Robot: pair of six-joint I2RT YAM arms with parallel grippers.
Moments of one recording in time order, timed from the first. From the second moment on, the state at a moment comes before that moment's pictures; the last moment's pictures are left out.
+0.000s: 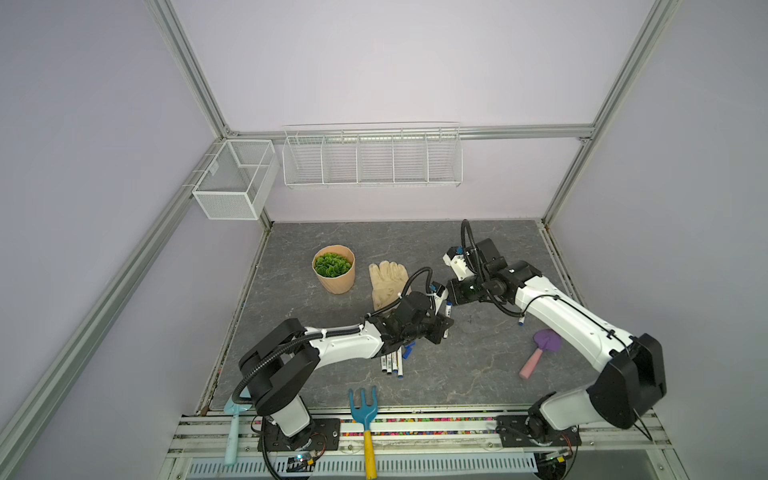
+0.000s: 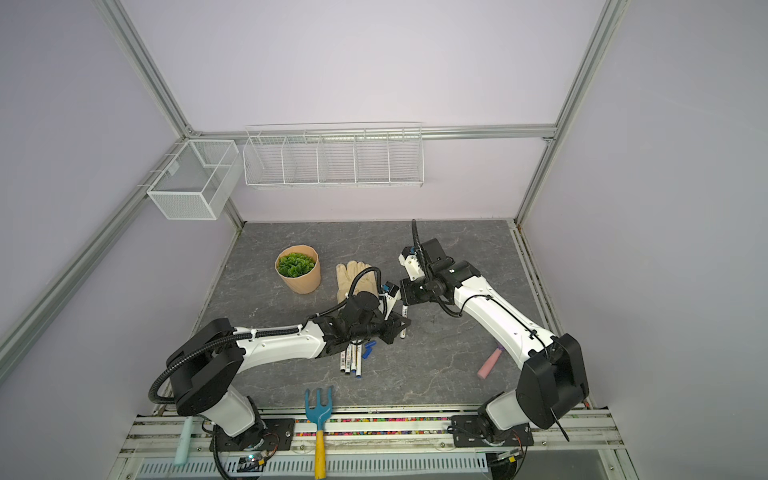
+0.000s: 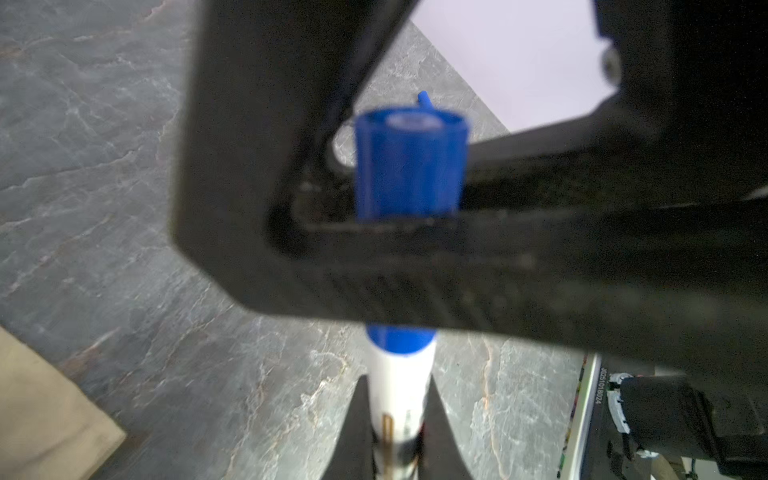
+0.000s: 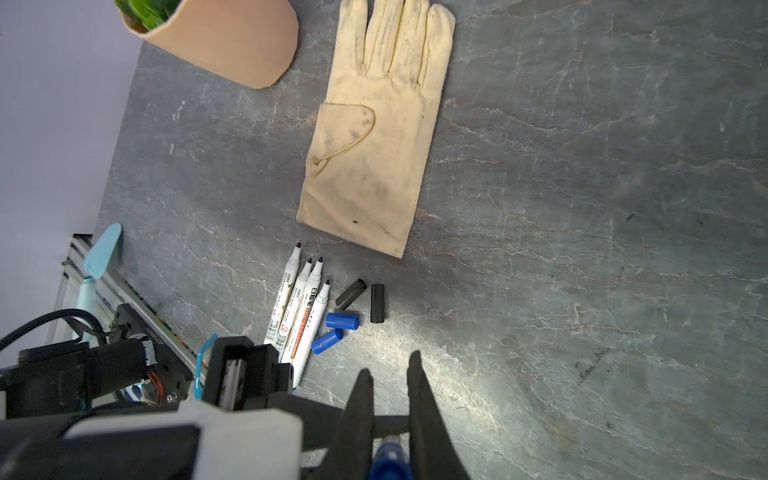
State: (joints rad) left arm -1.01 1.64 0.91 0.25 0.15 -0.41; right arm 0.51 1.46 1.23 -0.78 -0.33 0.26
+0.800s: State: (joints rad) left arm -1.00 1.64 0.95 0.28 0.18 -0.36; right arm 0.37 1.38 1.15 -0.71 -0.44 0.33
